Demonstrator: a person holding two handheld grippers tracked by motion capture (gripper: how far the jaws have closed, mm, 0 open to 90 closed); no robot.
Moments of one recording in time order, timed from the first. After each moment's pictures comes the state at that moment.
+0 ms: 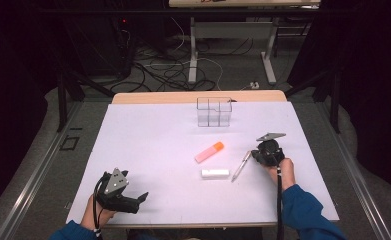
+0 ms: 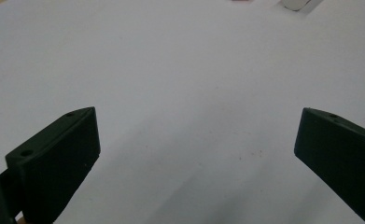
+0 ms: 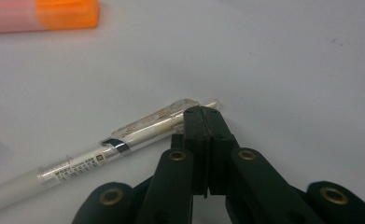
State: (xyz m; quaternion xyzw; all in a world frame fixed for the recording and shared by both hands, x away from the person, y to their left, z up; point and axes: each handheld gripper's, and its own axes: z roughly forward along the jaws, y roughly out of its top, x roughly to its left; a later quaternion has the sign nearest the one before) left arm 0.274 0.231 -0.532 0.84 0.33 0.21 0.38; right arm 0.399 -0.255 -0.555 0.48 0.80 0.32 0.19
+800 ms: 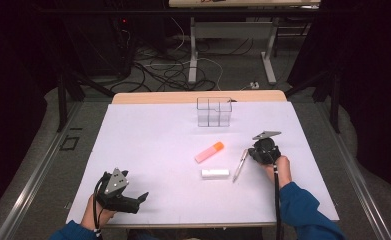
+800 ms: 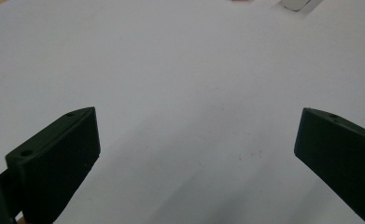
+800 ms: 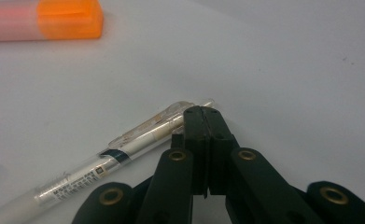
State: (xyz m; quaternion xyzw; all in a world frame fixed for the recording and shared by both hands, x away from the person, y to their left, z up) left arm 0.274 0.231 -0.532 0.84 0.33 0.21 0.38; right arm 0.407 -0.245 -0.556 0.47 0.80 0.32 0.19
